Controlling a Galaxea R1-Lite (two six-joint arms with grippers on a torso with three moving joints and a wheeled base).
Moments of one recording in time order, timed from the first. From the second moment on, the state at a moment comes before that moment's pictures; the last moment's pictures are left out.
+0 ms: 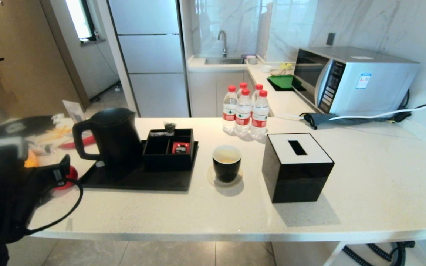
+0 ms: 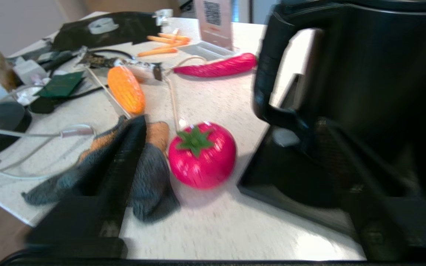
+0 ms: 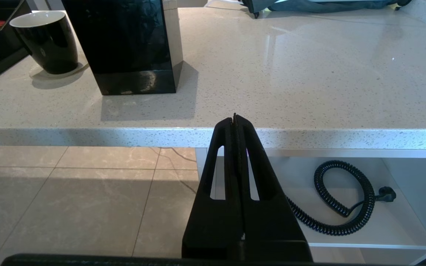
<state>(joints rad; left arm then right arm) 0.17 1.78 -0.19 -1.52 0.28 0.04 0.00 0.00 0.00 0.00 0.02 0.02</state>
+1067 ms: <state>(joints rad) -0.42 1.52 -0.16 -1.51 0.35 0.15 0.00 0.00 0.00 0.00 0.02 0.02</state>
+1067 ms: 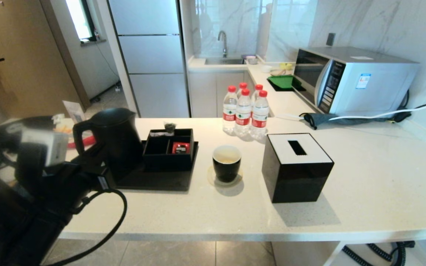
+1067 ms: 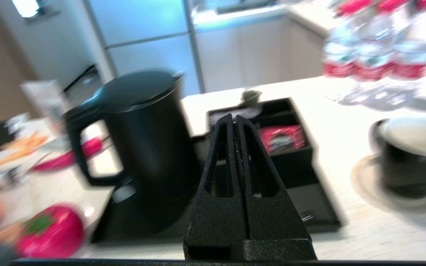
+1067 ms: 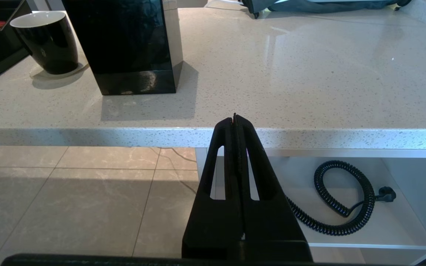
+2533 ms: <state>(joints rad) -0.66 2.05 -1.49 -0.58 0.91 -0.17 0.00 0.00 0.00 0.00 0.02 0.02</state>
